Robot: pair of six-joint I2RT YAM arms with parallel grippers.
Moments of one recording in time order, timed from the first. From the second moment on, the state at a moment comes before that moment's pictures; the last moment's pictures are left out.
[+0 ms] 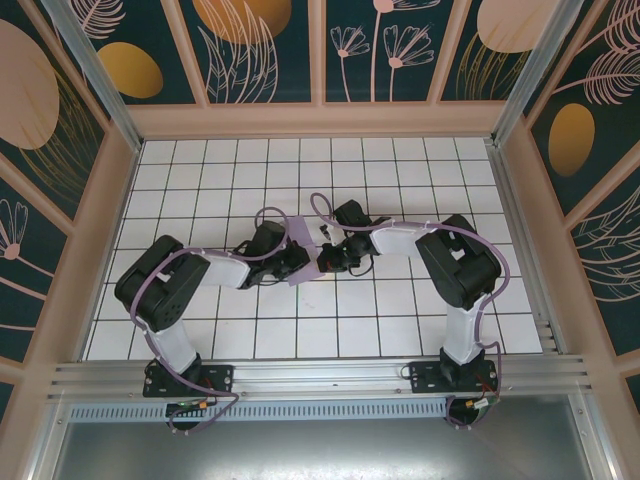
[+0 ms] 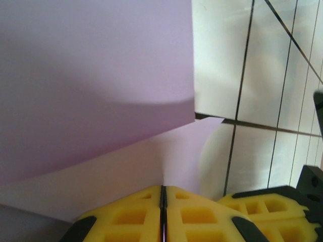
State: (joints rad) left arm -0.59 1.77 0.68 0.31 0.27 -1.05; right arm 0.65 1.92 1.07 -0.30 -0.53 0.41
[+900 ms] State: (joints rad) left arm -0.45 1.73 0.67 0.24 0.23 -1.00; right arm 0.64 1.91 1.03 -0.24 -0.56 0.42
